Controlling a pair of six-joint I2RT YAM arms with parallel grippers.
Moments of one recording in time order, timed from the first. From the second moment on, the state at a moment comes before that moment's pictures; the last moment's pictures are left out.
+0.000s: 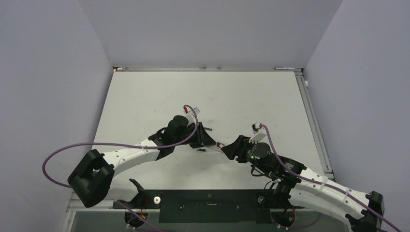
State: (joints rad) left arm -0.79 1.31 0.67 0.15 0.31 -0.97; right arm 1.00 0.66 0.48 -0.25 0.26 0.95
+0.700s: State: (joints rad) left arm -0.79 1.45 0.81 0.07 0.24 -0.84; right arm 0.92 0.66 0.45 -0.37 0.28 0.86
